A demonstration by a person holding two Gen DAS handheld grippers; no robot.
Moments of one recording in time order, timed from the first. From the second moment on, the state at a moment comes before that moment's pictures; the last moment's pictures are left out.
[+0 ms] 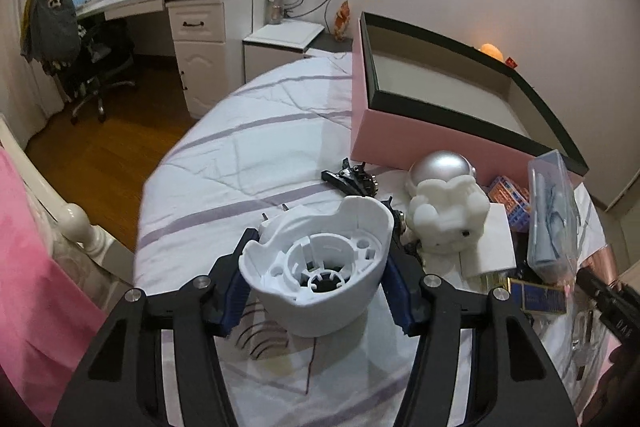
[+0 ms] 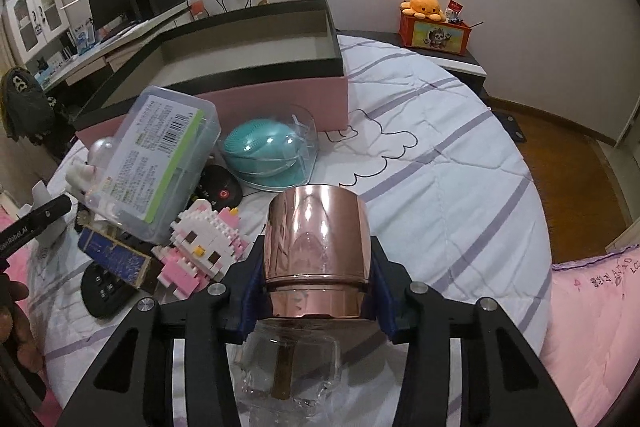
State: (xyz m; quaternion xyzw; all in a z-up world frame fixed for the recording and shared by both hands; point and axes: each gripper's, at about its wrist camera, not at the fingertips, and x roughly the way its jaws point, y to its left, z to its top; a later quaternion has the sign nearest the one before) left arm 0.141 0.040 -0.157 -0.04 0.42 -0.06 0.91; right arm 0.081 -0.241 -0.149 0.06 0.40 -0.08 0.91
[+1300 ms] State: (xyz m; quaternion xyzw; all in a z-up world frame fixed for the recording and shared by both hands) left arm 0.292 -0.086 -0.118 0.04 0.43 -0.13 0.89; right arm 0.270 -0.235 -0.121 0.04 0.44 -0.01 0.90
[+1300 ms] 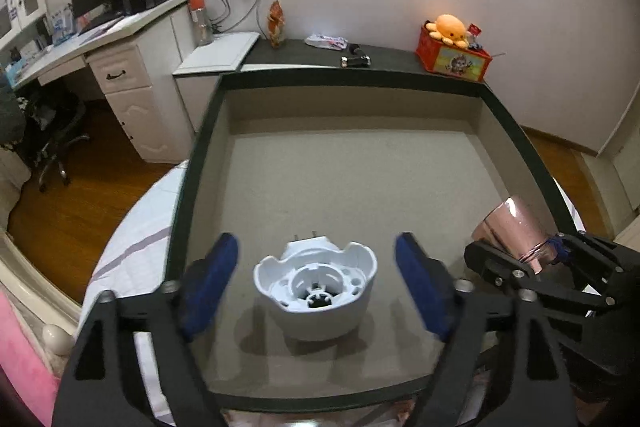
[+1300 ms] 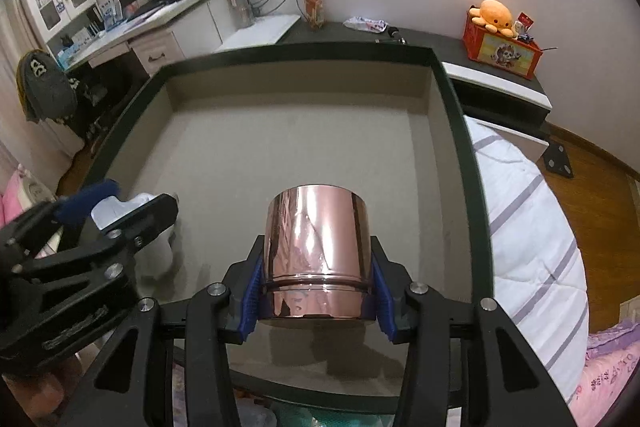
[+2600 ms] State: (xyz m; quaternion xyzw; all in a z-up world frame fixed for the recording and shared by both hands) left arm 0.021 0.009 0.003 0.00 0.26 -0.08 0.96; right arm 0.002 -0.195 -0.005 0.04 0.21 -0.05 0.98
